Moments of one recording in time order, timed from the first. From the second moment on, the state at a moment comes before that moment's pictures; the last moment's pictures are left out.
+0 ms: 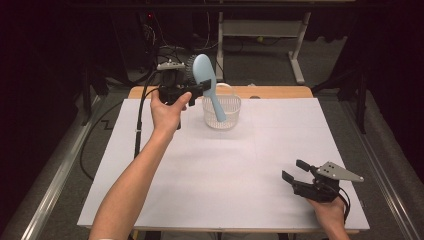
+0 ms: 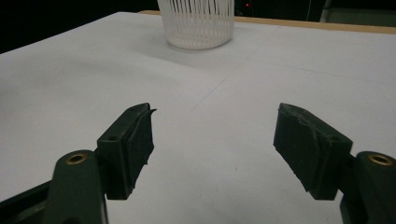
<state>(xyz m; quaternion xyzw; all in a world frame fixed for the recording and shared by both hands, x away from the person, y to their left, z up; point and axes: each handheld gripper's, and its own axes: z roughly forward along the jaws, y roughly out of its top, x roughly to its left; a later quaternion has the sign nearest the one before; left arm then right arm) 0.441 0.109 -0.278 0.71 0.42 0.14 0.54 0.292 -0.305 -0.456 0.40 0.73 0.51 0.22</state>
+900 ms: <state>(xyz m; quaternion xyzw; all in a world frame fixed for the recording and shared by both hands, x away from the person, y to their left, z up) 0.482 0.089 -0.286 0.70 0.45 0.15 0.53 0.292 -0.306 -0.456 0.40 0.73 0.52 0.22</state>
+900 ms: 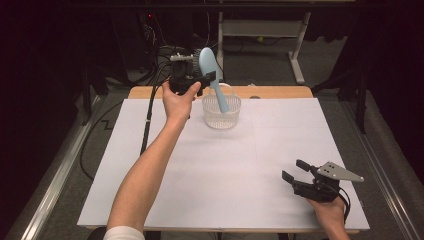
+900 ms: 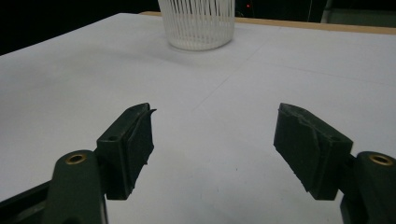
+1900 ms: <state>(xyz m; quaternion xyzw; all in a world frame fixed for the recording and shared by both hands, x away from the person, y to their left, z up) 0.505 0.062 -0.321 0.71 0.47 0.16 0.50 0.292 -0.306 -0.456 0.40 0.72 0.52 0.22</state>
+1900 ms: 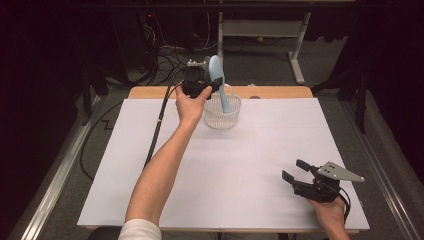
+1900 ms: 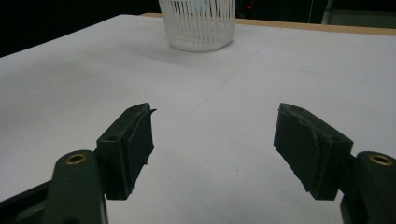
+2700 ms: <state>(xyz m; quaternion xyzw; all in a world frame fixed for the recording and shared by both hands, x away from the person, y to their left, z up) 0.510 0.048 -0.345 0.72 0.46 0.15 0.49 0.292 -0.307 -0.456 0.40 0.73 0.52 0.21</state>
